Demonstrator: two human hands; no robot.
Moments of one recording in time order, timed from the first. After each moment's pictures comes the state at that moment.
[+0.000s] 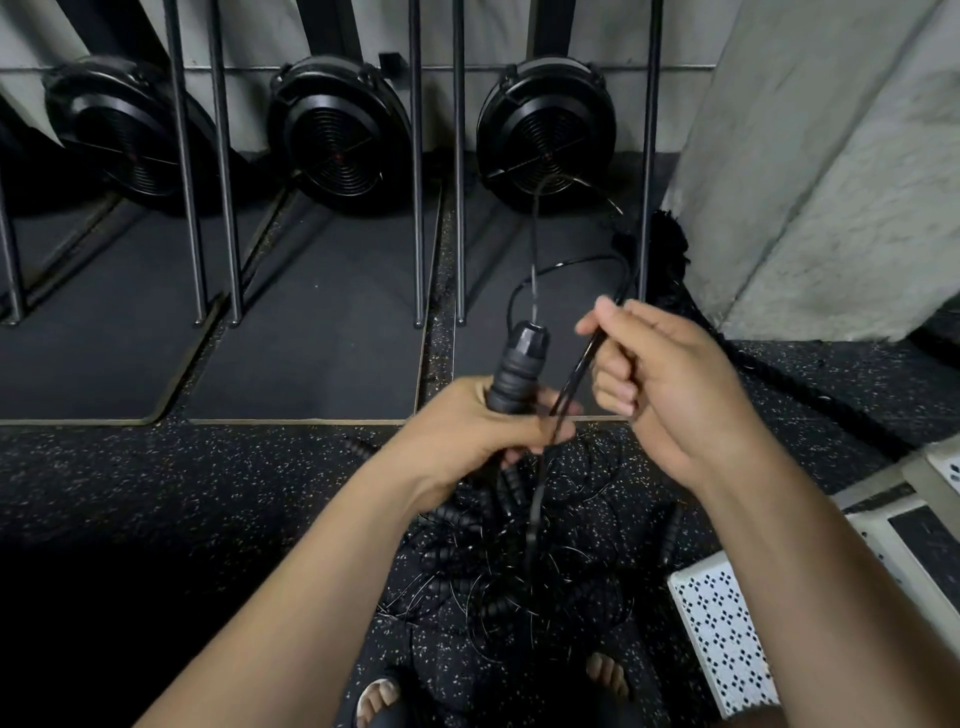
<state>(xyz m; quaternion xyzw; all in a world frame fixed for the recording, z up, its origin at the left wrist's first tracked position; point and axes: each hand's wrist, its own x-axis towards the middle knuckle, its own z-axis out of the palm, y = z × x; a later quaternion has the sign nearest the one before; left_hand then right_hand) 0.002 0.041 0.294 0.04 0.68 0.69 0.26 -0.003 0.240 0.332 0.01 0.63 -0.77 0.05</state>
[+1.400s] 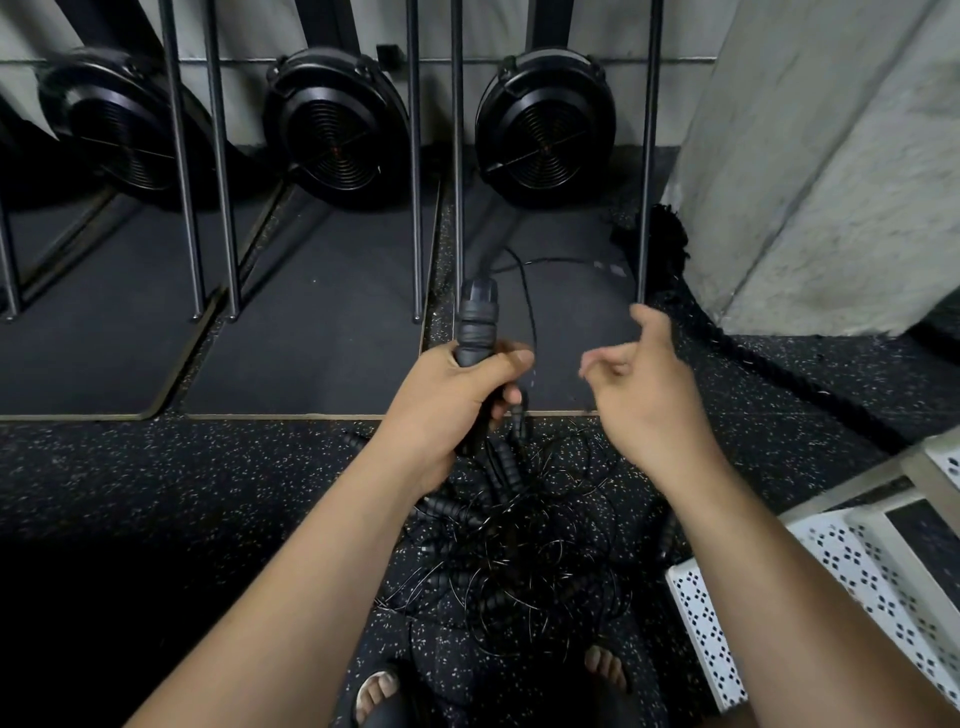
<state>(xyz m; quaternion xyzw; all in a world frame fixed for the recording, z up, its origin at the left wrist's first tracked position) -0.009 0.046 0.296 -0.07 0.65 0.74 0.13 -0.006 0.235 0.306 0.09 0.90 -0.42 -0.04</state>
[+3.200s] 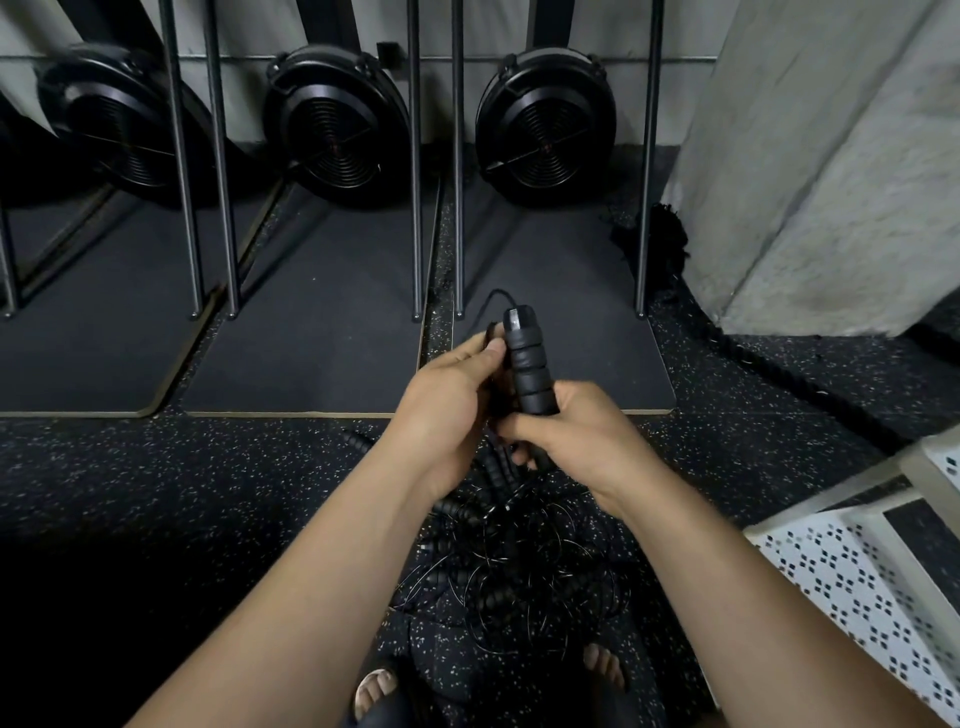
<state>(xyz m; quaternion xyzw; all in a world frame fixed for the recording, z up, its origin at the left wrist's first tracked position) -0.004 0.055 0.297 -0.11 0.53 0.82 0.16 0.005 0.197 0.279 0.06 0.76 -0.63 0.18</state>
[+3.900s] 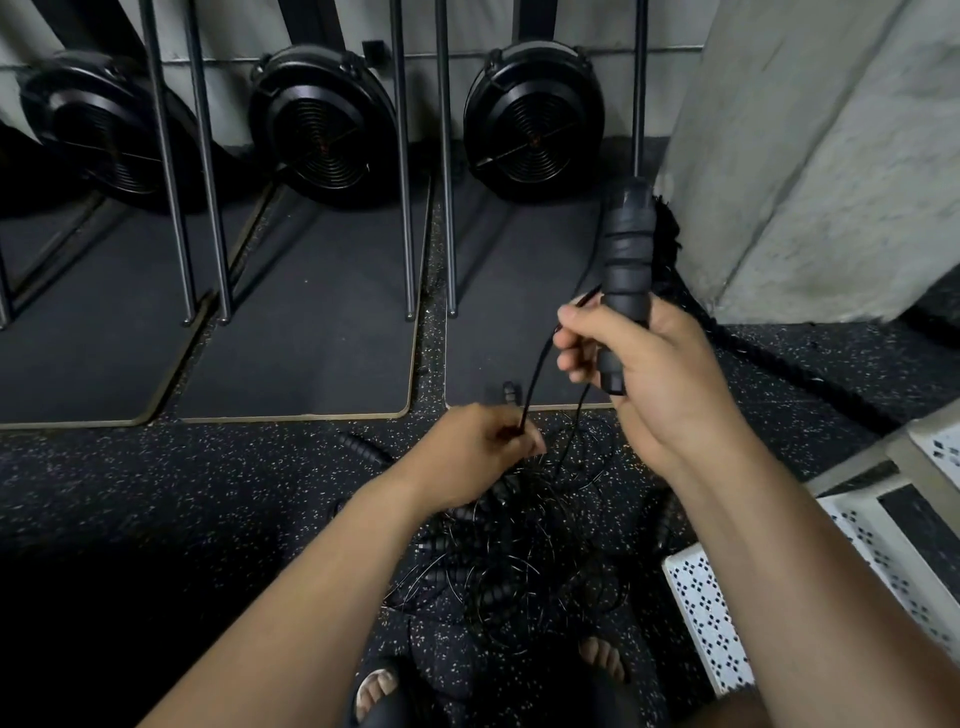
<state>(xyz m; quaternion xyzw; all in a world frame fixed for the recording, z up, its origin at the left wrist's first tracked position) -0.004 0.049 0.242 0.16 0.88 0.42 0.18 0.005 0.233 0.338 0.05 0.63 -0.77 0.00</state>
